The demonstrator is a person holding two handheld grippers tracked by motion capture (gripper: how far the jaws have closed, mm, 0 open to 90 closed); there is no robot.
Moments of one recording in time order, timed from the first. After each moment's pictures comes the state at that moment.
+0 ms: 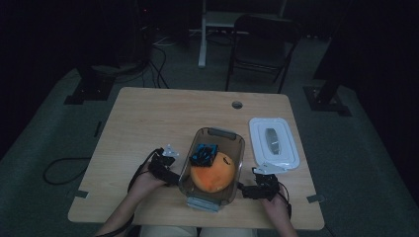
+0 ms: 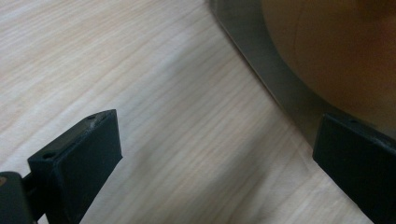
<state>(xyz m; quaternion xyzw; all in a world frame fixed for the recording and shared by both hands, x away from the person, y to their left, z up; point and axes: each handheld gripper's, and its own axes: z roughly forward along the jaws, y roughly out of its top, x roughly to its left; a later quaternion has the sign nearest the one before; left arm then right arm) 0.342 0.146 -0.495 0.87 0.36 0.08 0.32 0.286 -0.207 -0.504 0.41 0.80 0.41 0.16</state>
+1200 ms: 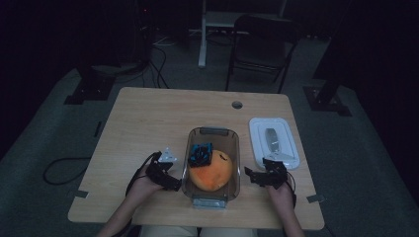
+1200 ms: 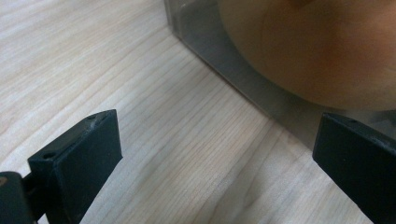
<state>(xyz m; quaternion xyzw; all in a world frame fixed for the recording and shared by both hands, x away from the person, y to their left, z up) 0.328 0.153 -0.494 0.88 0.32 0.09 0.35 0.317 -0.239 -0.494 0.47 0.76 0.41 0.17</state>
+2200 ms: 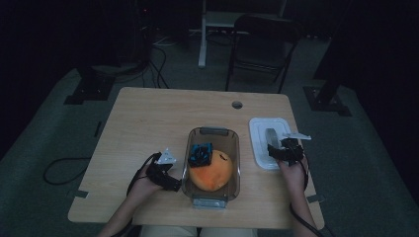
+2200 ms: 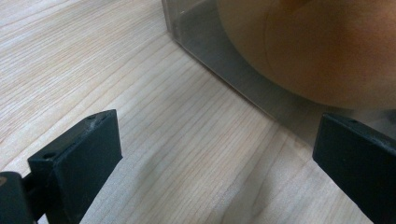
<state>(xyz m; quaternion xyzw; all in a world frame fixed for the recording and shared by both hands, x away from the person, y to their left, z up) 0.331 0.155 -0.502 0.87 0.31 0.10 0.37 0.389 -0.291 -0.492 0.58 0.71 0.32 0.25</state>
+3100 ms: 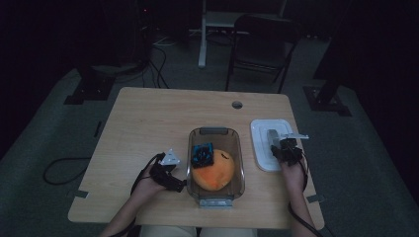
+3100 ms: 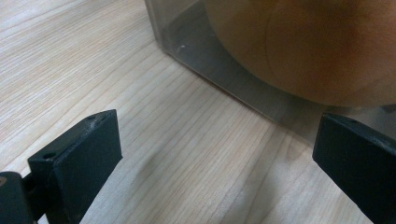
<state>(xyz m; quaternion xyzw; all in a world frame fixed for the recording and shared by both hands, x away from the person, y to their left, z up) 0.331 0.144 -0.505 0.87 0.29 0.10 0.37 0.389 -0.294 -0.496 0.58 0.72 0.30 0.24</state>
